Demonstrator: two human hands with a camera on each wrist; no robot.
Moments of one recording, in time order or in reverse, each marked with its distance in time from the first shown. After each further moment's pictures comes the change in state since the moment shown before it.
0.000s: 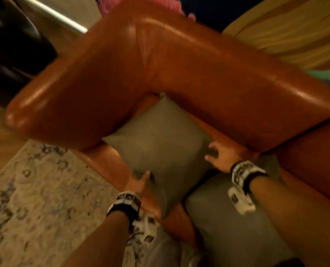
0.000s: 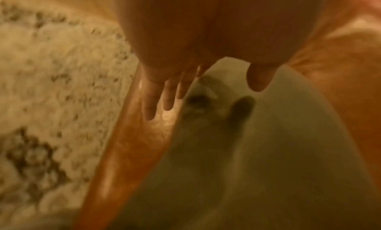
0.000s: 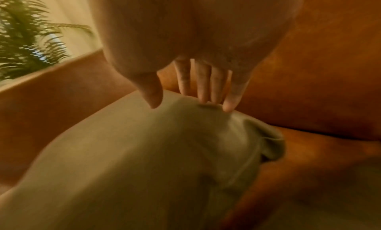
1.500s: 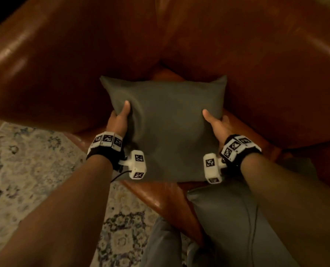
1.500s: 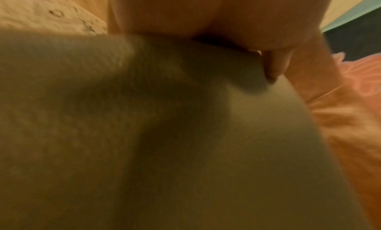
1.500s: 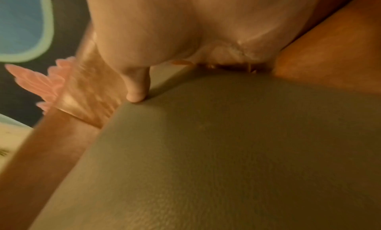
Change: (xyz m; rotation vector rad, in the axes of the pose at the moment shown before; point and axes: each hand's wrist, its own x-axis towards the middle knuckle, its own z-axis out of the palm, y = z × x) left_hand 0.123 0.105 -0.079 -0.330 0.041 0.023; right_hand 0.109 -0.070 0.034 0.869 0.125 0.341
